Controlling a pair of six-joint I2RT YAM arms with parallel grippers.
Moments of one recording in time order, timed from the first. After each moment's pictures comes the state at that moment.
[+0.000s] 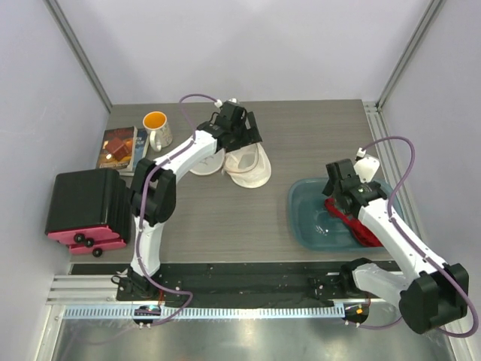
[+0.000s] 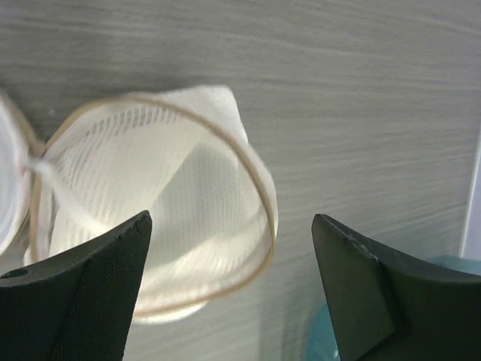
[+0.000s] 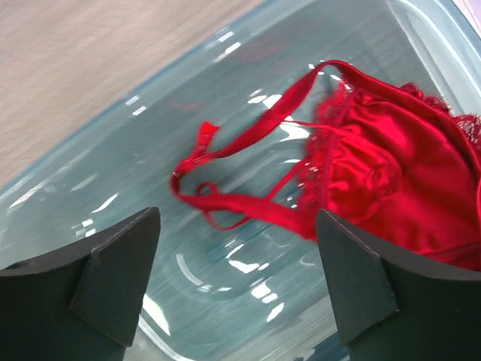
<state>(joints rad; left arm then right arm) -0.55 2.11 1.80 -0.41 0.00 -0.74 0.35 1.04 0.82 -0.78 0.63 0.74</state>
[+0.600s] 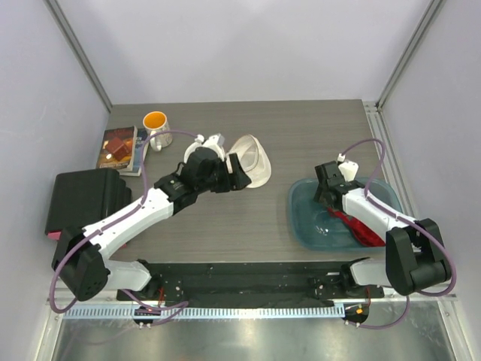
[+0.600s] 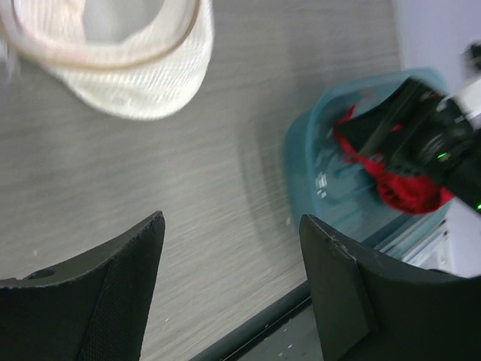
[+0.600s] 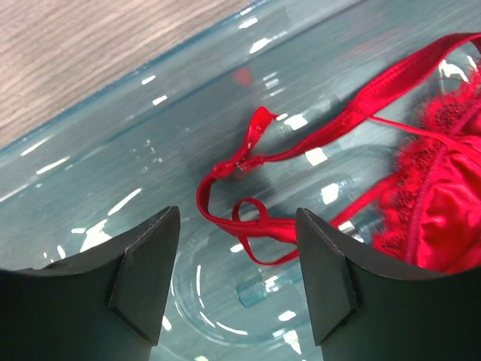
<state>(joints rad) -0.71 1.31 1.02 -0.24 0.01 -0.71 0.28 1.32 0.70 -0.48 0.48 0.64</state>
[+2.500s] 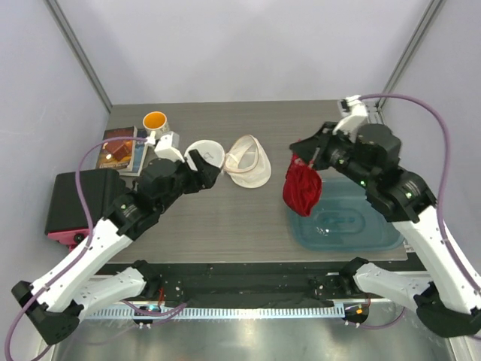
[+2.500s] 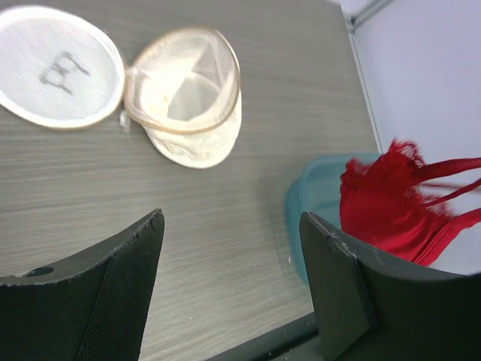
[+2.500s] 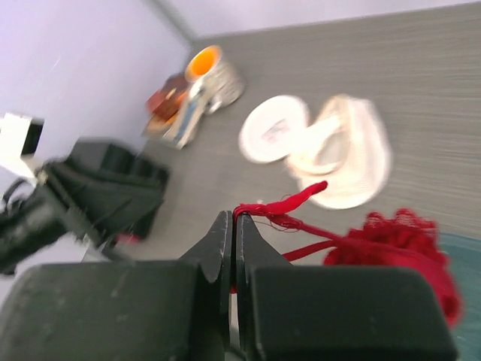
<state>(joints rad) -0.72 0.93 0.99 -0.42 -0.23 -0.70 0.52 0.97 1.41 -0.66 -0.03 0.53</state>
